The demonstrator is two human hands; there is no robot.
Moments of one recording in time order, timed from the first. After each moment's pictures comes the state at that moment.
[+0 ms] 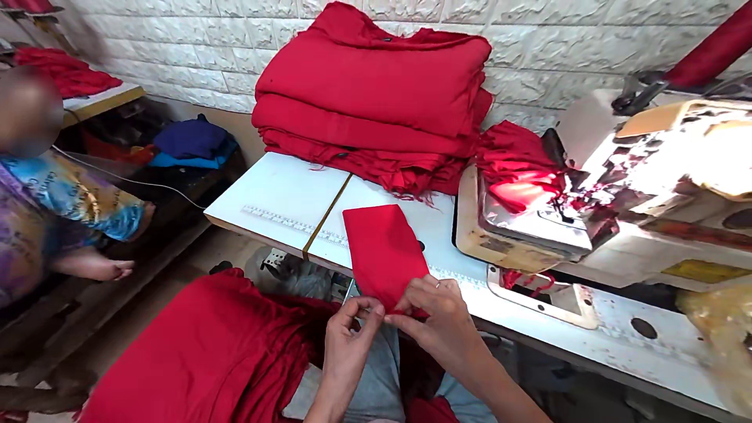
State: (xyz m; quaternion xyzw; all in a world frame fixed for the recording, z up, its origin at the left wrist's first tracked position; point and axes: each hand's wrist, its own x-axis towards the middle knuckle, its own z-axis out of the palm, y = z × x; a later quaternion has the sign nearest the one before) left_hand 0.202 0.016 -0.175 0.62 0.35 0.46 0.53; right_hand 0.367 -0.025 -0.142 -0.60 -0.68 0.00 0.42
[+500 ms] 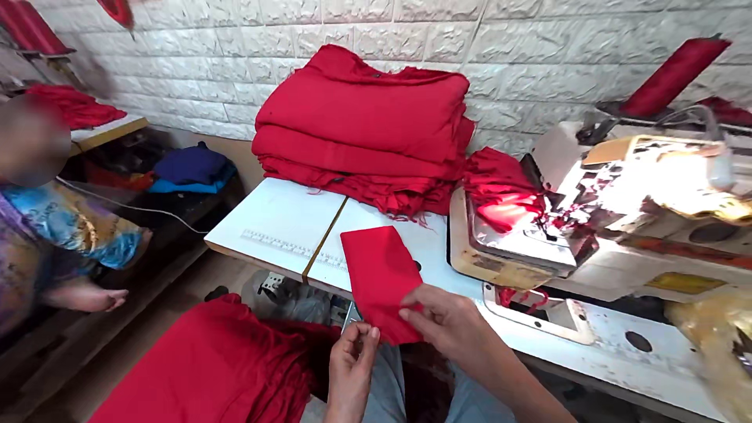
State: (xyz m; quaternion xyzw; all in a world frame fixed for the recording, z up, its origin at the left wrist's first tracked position) left_hand 0.207 0.016 -0.185 0.57 0.32 0.49 0.58; right_hand 0.385 -0.024 -0.105 -0.61 -0.66 0.15 0.41
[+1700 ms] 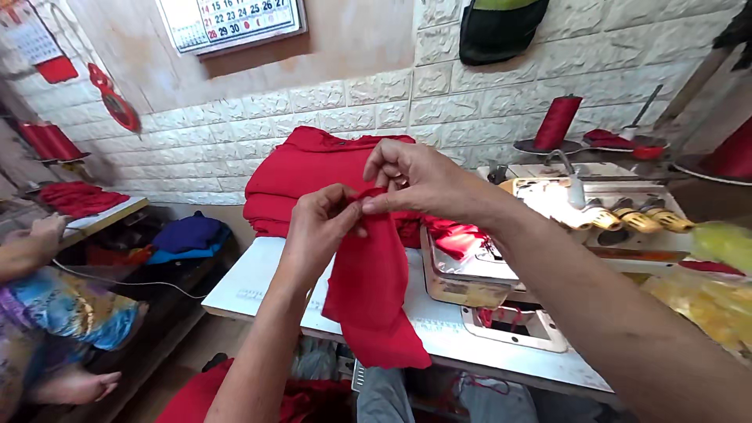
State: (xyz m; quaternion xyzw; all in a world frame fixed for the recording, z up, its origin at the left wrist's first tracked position) left_hand 0.246 0.129 0.052 0.82 0.10 0.43 0.36; right_hand 0.444 0.055 0.091 -0.45 -0.78 0.09 0.43
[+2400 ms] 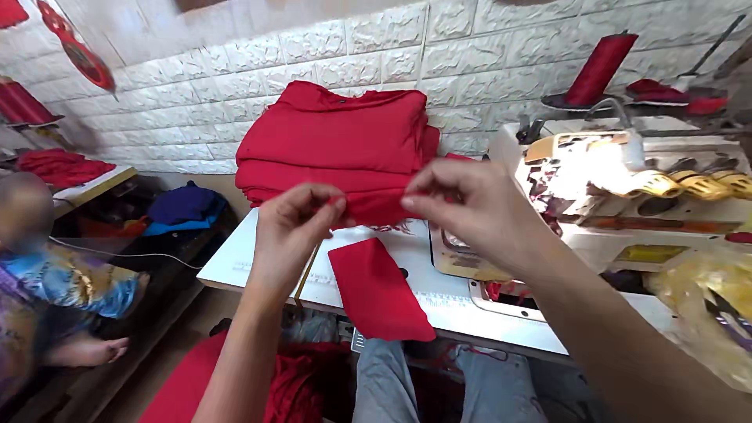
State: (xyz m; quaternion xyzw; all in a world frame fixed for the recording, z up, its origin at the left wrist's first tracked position) left_hand 0.208 0.130 0.017 0.80 0.11 0.45 0.37; right_hand 0.429 0.006 0.023 -0.56 -0.68 -0.03 0.48
